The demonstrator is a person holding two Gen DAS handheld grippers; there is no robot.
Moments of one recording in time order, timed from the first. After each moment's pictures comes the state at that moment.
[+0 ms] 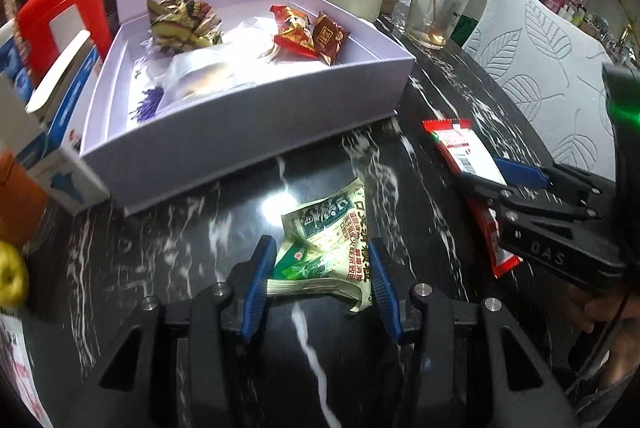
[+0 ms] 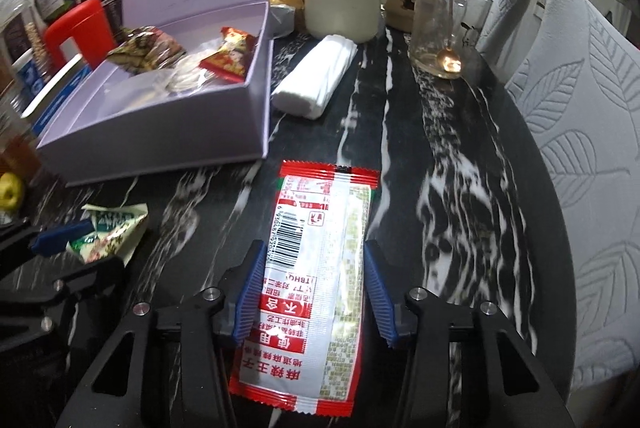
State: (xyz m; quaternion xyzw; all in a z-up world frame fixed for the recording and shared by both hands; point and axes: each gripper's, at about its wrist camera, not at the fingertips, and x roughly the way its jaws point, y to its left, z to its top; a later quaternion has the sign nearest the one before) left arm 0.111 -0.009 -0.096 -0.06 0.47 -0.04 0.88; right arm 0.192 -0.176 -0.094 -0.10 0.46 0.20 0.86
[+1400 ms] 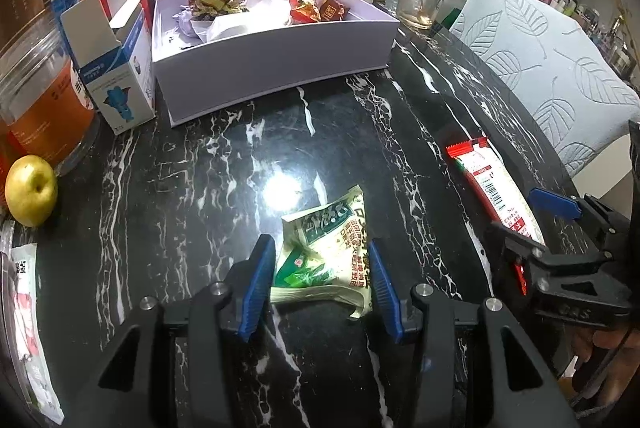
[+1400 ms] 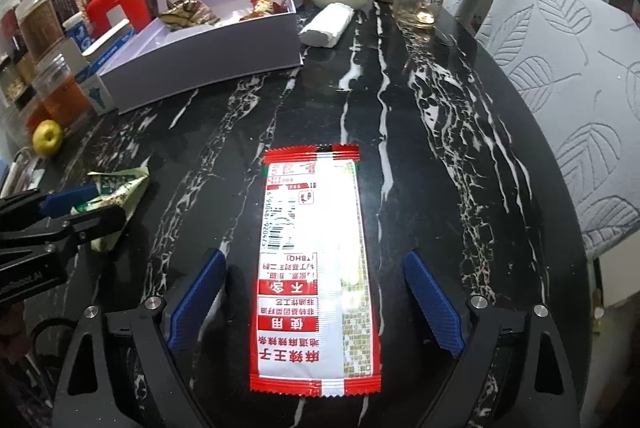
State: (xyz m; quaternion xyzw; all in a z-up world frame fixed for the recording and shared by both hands) left arm 0.036 -0.001 -0.097 -0.05 0.48 -0.04 0.88; right arm 0.084 -0.192 -0.095 -0.08 0.48 0.18 0.86
